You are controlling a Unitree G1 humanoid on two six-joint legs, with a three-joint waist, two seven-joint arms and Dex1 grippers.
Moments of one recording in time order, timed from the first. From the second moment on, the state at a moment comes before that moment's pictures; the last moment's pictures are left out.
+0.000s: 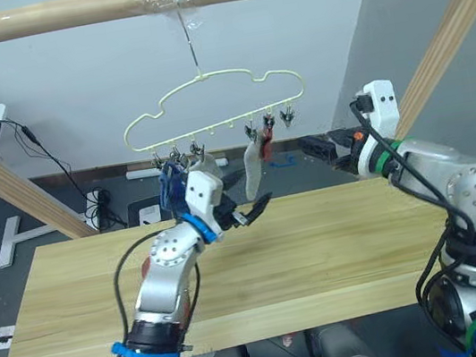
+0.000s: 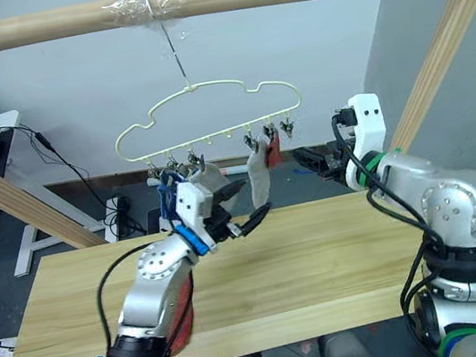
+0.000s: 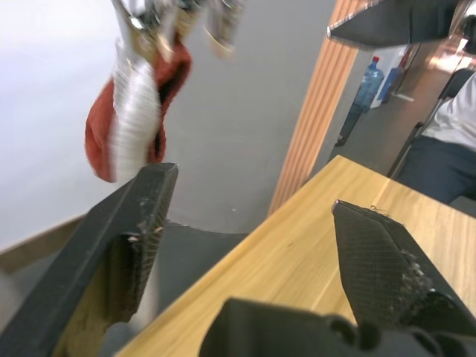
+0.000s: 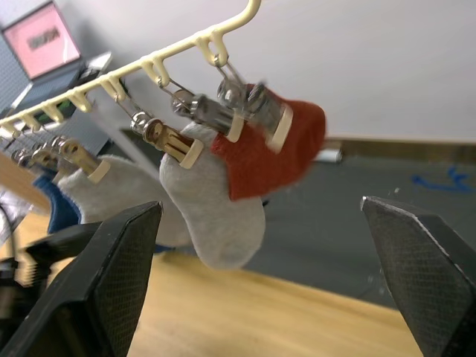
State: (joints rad) left arm -0.31 0.36 -0.11 -0.08 -0.19 0.13 -0.69; right arm -0.56 -0.31 -0.20 -0.45 0.73 1.17 0.02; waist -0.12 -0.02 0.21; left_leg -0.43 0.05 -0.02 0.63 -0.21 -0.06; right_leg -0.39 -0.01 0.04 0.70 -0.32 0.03
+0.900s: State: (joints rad) left arm -0.31 0.46 0.01 -0.30 -0.31 0.28 -0.69; right arm -0.46 -0.09 0.10 -0.37 0.19 0.65 -0.04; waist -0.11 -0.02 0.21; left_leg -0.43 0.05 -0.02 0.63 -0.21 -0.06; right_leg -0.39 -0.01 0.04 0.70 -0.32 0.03
